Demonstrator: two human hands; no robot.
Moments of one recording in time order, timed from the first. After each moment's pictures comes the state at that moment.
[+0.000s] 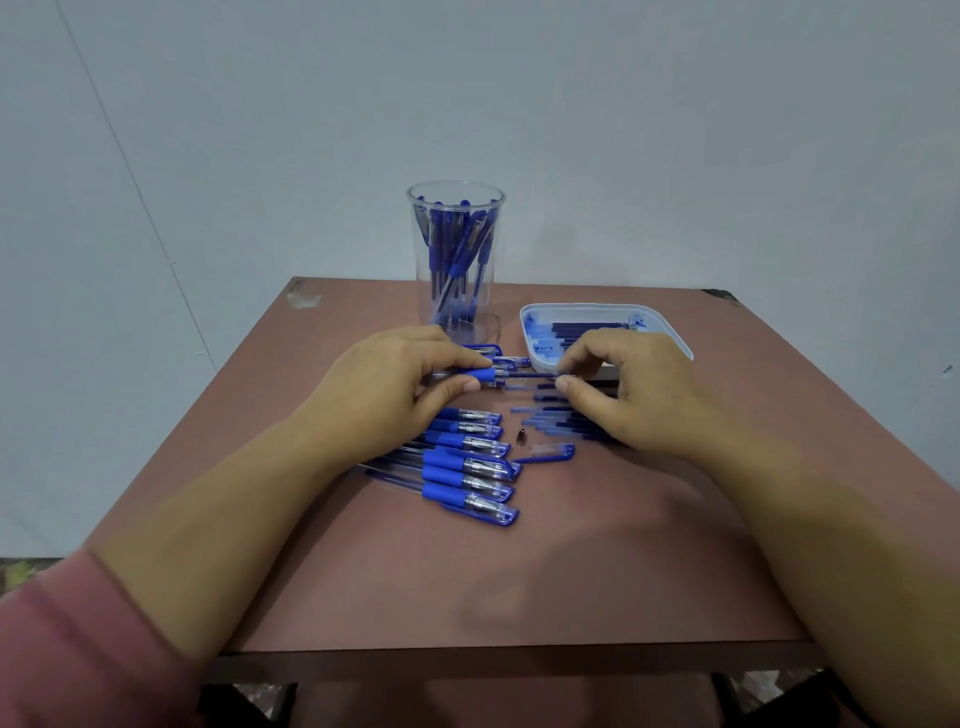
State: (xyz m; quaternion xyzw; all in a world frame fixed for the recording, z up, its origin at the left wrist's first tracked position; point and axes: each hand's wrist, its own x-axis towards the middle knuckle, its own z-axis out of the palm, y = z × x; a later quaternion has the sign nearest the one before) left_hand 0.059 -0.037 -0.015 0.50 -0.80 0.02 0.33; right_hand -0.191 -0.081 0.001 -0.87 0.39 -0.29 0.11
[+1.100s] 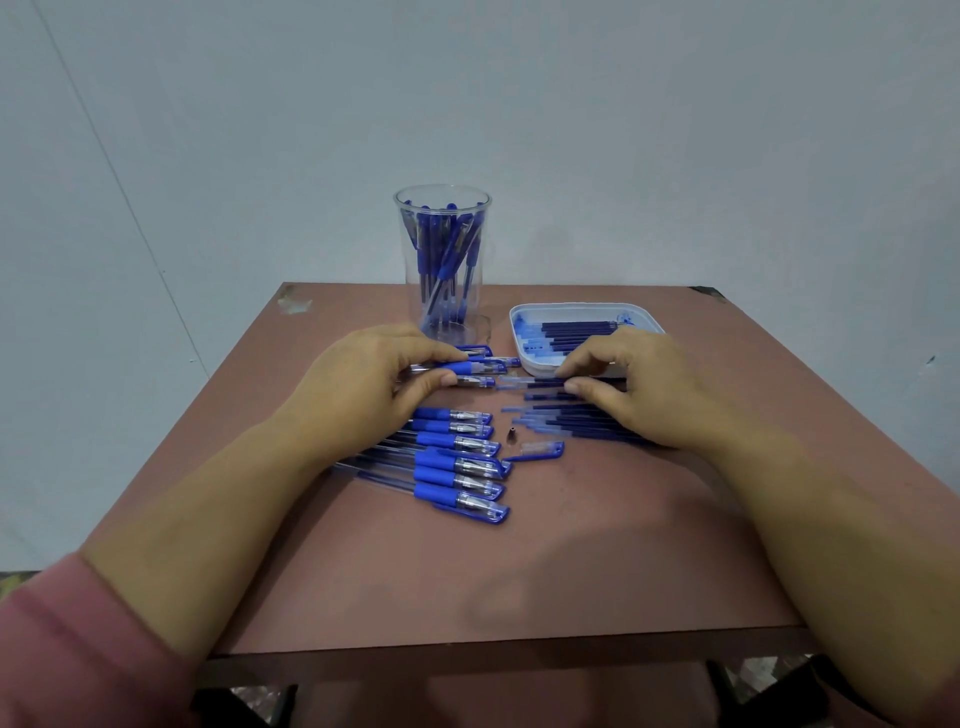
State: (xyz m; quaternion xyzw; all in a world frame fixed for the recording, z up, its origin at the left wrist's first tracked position) left_hand 0.069 -0.042 -0.016 0.51 -0.79 0.03 0.33; right_hand -0.210 -0.102 -0.008 -0.87 0.40 -0.27 0.09
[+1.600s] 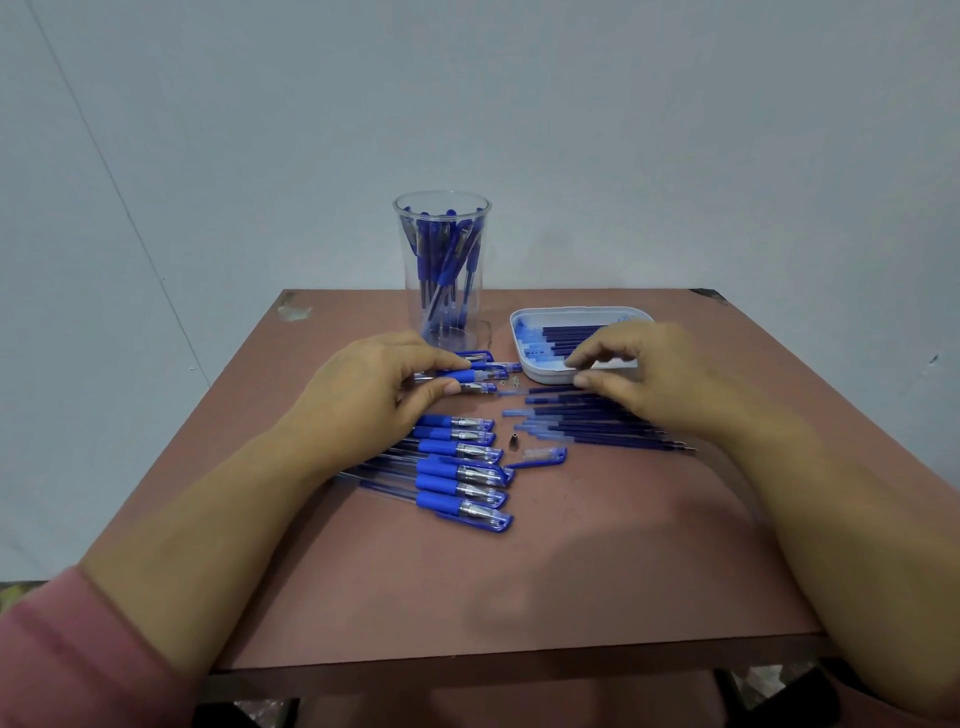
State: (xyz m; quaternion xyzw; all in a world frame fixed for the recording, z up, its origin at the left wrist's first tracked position) left_hand 0.067 -0.040 -0.014 0.51 -0.80 0.02 0.32; right_hand -0.215 -0.107 0.004 -0.87 0.41 -0.26 0.12
